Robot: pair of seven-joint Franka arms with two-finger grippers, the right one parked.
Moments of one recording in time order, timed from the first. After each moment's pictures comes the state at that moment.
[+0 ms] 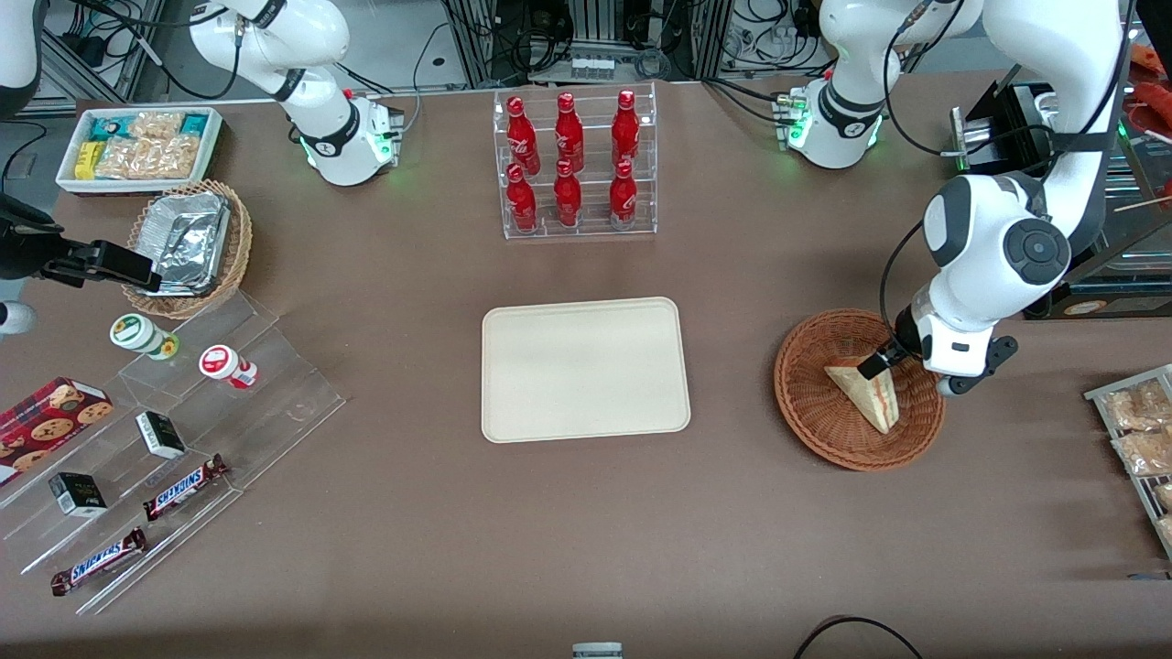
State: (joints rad) arm 0.06 0.15 -0.15 -2.19 -0.02 2.34 -0.70
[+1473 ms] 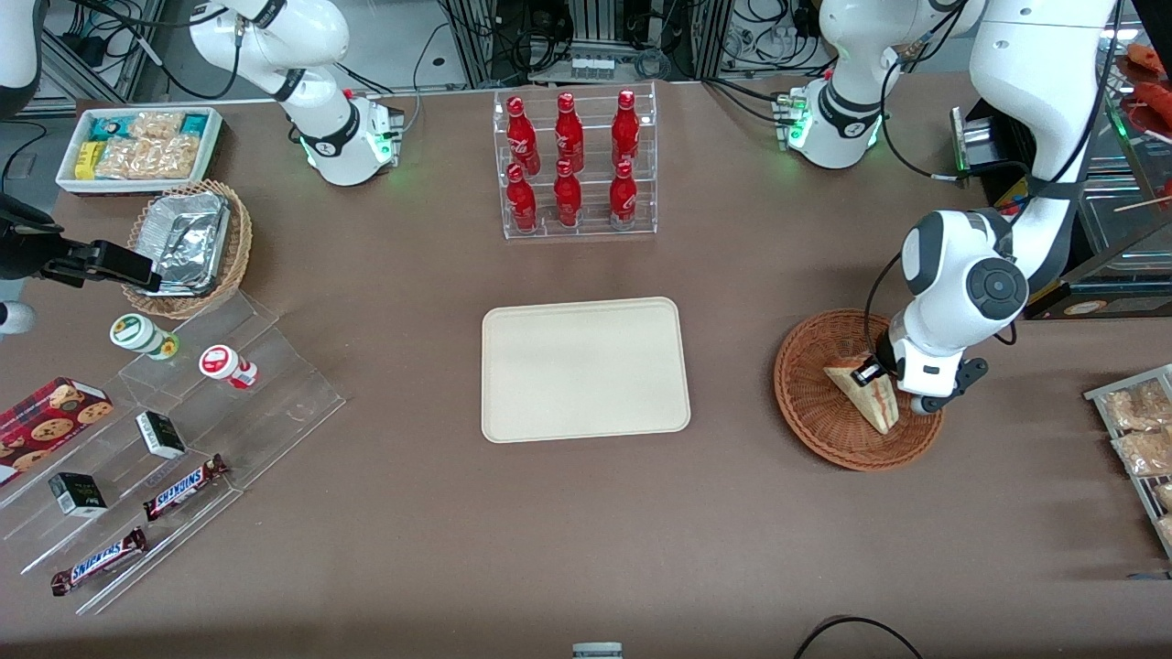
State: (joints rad) arm 0.06 0.28 -0.16 -2.17 0.03 2.43 -0.70
